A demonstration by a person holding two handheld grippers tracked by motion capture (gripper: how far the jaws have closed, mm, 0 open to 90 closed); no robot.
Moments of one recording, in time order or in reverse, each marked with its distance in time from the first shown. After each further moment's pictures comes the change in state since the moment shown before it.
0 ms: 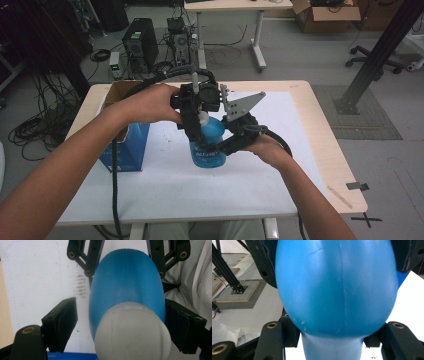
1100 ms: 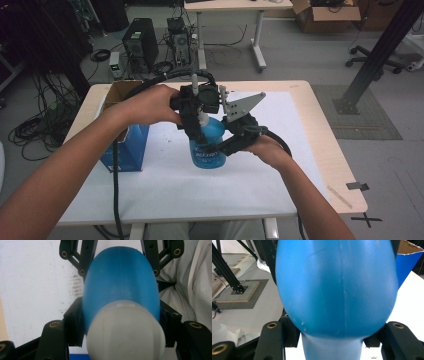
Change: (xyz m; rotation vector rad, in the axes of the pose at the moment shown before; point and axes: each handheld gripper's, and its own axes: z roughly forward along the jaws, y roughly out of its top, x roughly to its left) left arm -0.001 -0.001 0.002 -0.002 -0.027 0.018; right arm 0.001 -0.001 0.000 -0.003 0.003 0.001
